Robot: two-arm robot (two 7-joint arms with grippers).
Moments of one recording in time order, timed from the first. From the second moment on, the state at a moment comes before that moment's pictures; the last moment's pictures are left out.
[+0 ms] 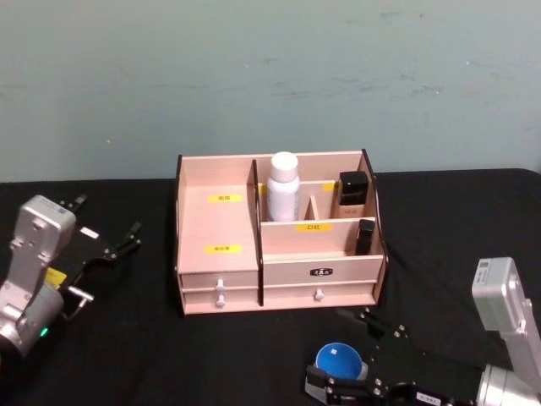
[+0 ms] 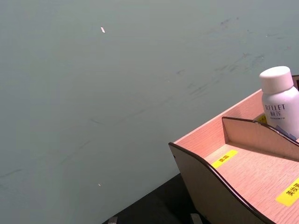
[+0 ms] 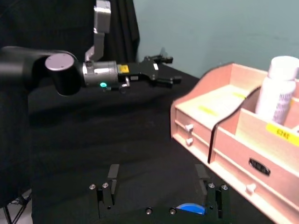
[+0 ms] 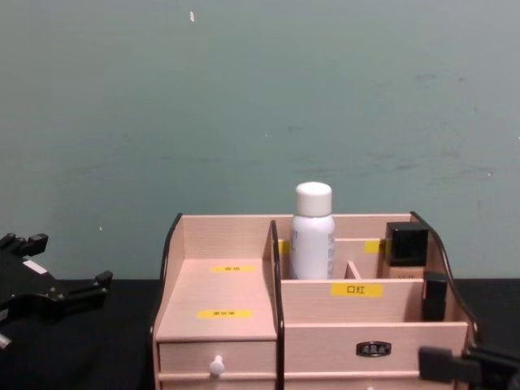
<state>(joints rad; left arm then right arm) -0.20 0.60 0.45 -1.41 -0.25 -0.12 0.03 -0.10 0.74 -0.41 -1.88 0.57 0.06 0.54</state>
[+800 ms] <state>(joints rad) -0.20 0.60 0.45 -1.41 -0.25 -0.12 0.03 -0.16 0.77 -0.37 -1.89 0.56 0.14 0.47</state>
